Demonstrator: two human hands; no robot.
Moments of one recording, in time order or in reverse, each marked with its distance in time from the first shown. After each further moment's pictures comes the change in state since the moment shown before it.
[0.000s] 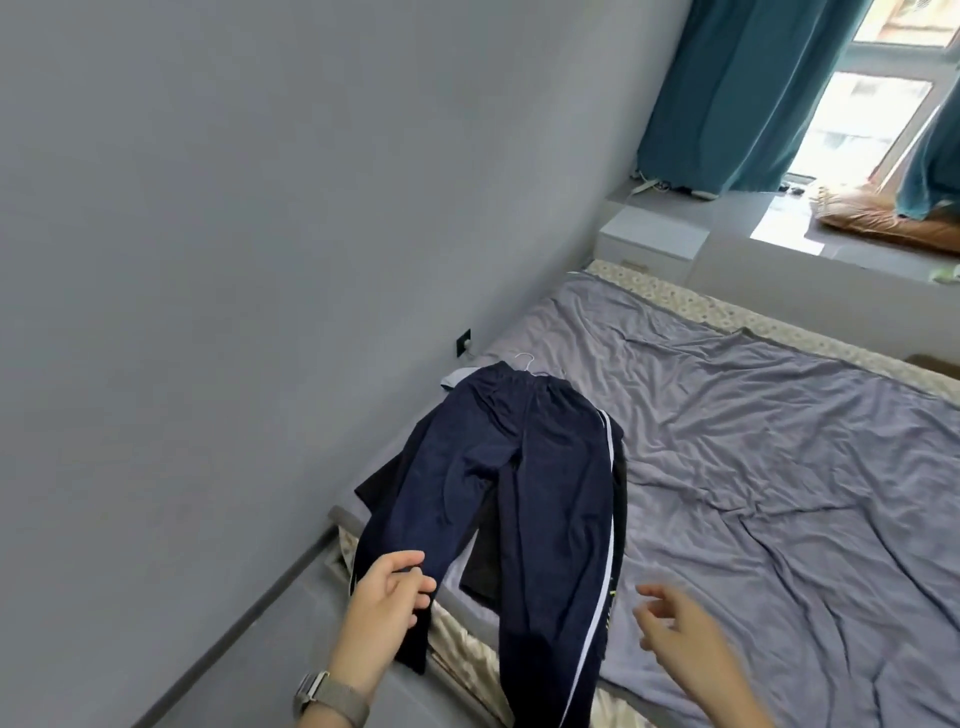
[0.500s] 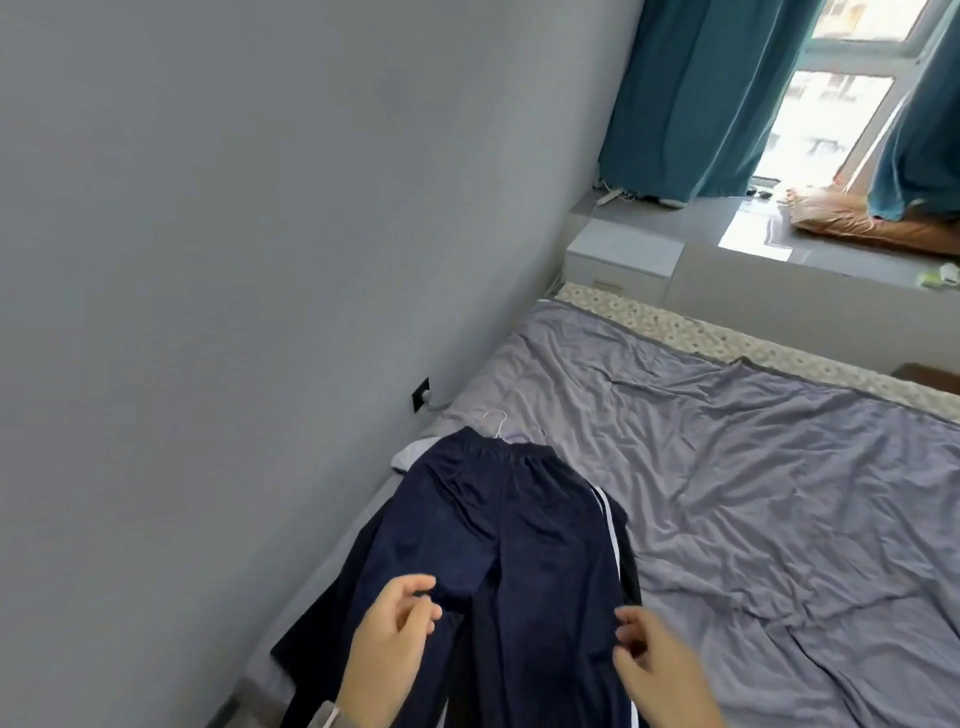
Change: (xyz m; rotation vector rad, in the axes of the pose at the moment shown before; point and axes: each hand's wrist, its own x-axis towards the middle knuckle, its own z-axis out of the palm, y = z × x) left_hand 0.252 0.065 0.089 0.170 -0.081 0.055; right_hand 0.245 -0.061 0.033 -0.122 0.003 -0.012
